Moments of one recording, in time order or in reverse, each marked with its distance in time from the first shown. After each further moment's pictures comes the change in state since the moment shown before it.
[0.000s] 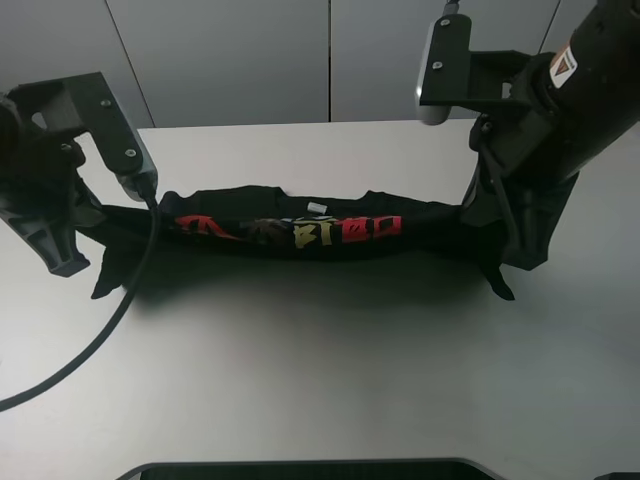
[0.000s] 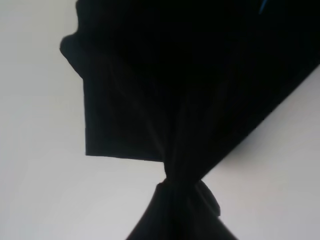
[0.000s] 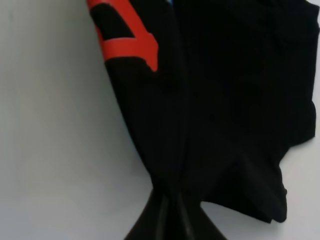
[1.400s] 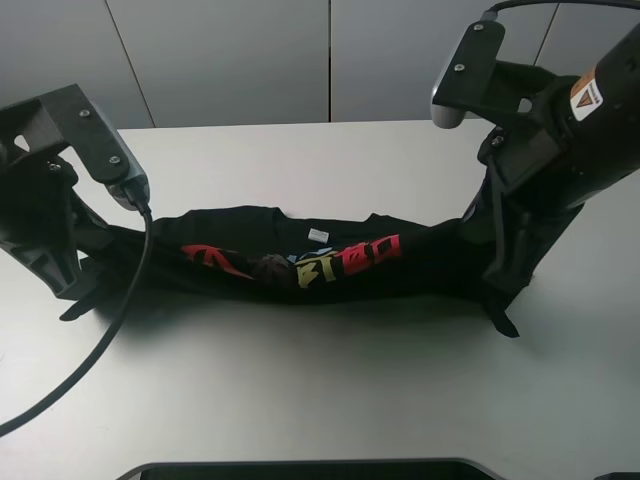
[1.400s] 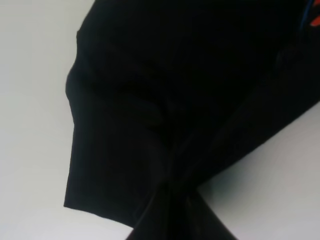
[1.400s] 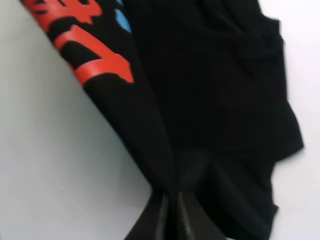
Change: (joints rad) left arm 0.000 -0.067 0.086 -0.082 -0.120 -0.068; right arm 0.019 -0.070 0.103 -0.031 -0.107 0.243
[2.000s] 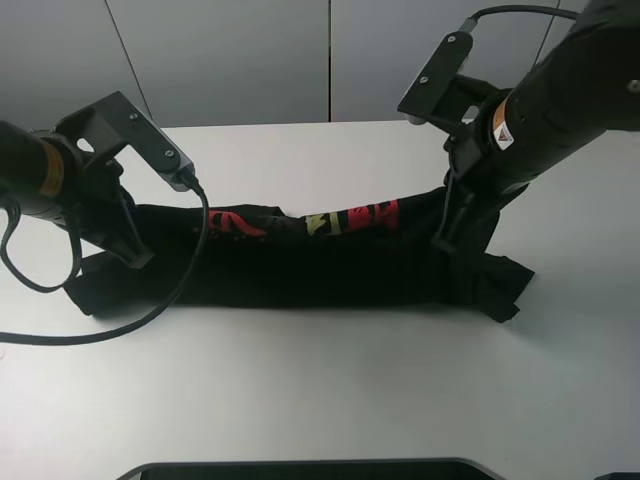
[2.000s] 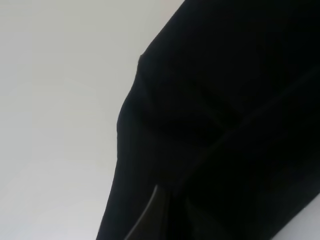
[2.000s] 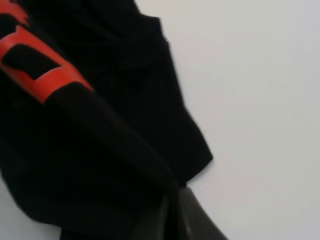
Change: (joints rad) left arm 0.000 0.248 0.000 0.526 -0.226 -0.613; right arm 0.000 0.224 0.000 -0.455 -0.240 0.470
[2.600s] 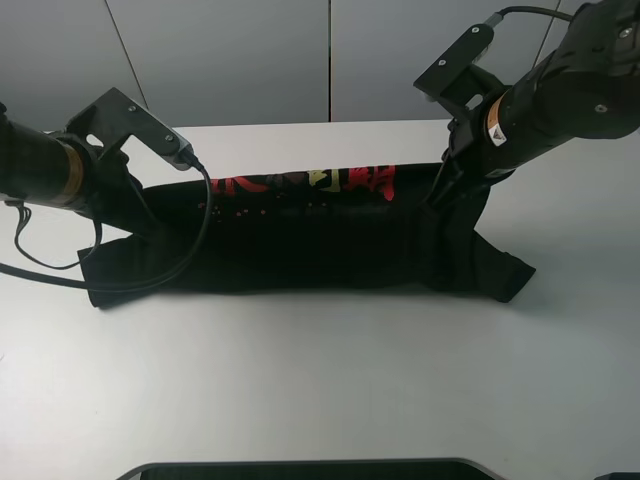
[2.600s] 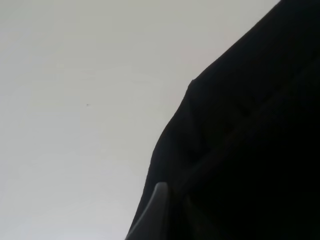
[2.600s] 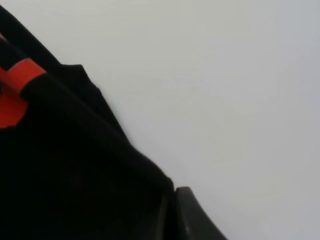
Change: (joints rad) left arm 0.158 0.135 -0.002 0.525 -0.216 -0.564; right arm -0.136 0.100 0.000 -0.143 -0.235 0.217
